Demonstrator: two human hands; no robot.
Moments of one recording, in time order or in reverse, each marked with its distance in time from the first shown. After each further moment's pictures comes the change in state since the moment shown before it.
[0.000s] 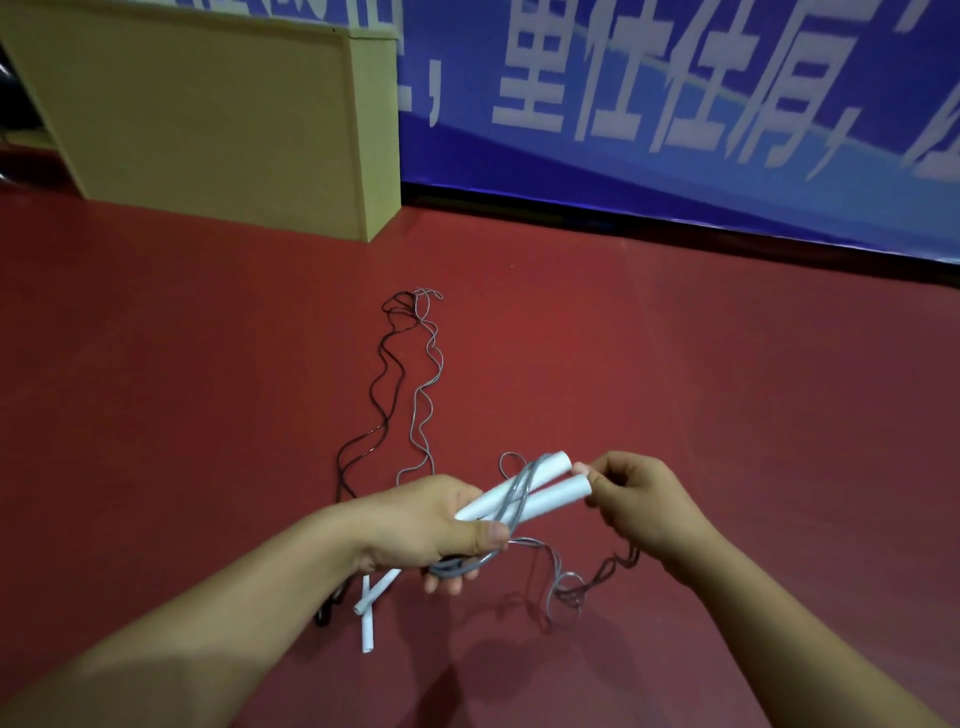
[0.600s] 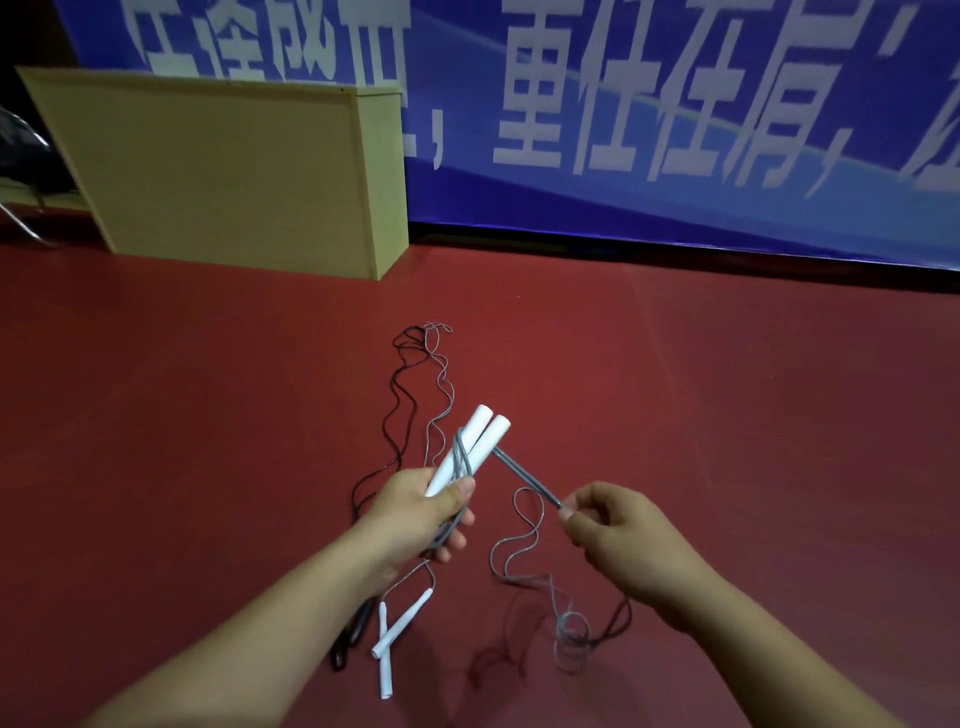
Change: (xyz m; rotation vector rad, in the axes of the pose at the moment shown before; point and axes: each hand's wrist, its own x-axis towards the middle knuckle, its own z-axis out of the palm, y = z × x) left_hand 0.015 -0.010 -0.014 -0.396 0.623 0.004; right_hand -0.011 -0.024 0.019 0.053 -0.093 0.050
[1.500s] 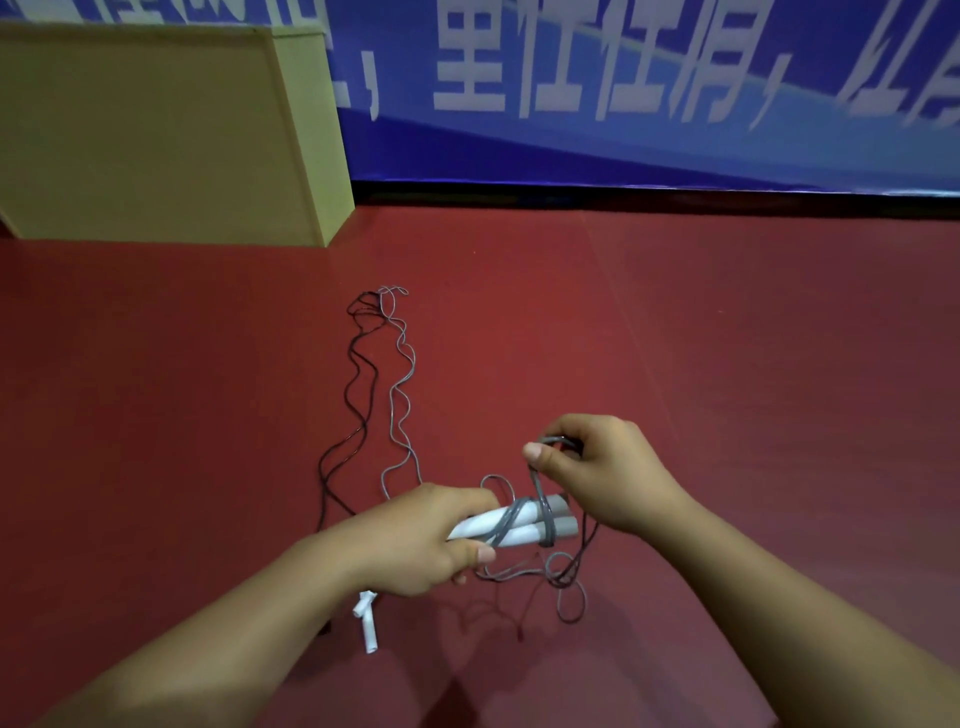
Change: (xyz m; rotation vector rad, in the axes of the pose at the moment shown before) left_hand -0.026 -0.002 0.024 0.907 -0.604 0.364; right_hand -0.009 0.002 -0.022 -0.368 0.169 -0.275
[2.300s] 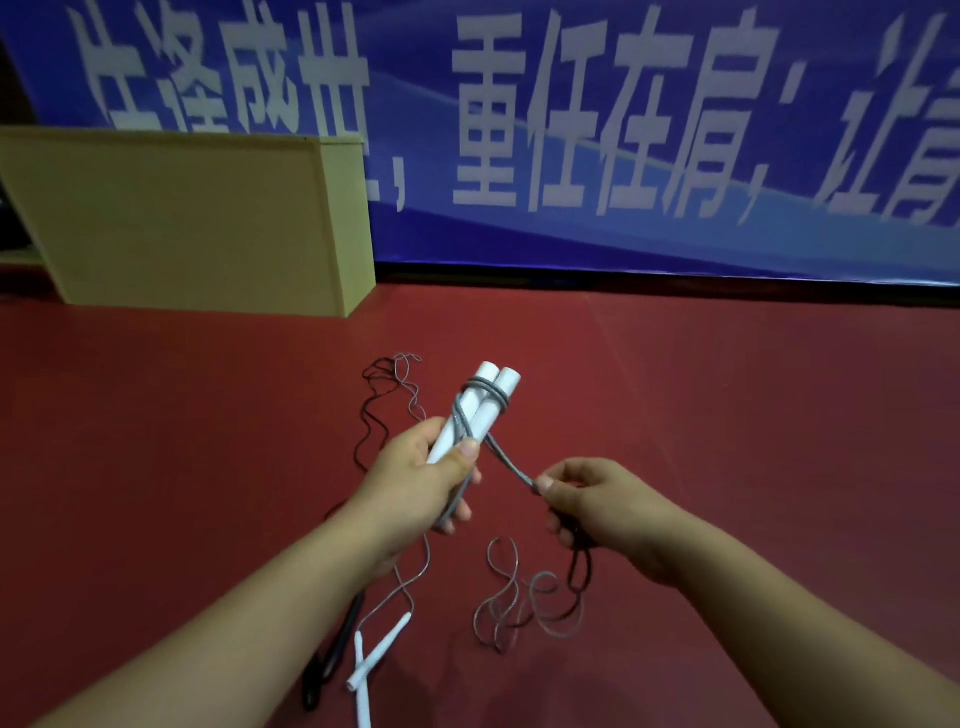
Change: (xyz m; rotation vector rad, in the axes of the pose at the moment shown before) left_hand -0.004 0.023 -0.010 -0.744 0.660 -0.062; right_hand -0.009 -0.010 0.012 0.640 -0.257 0.353
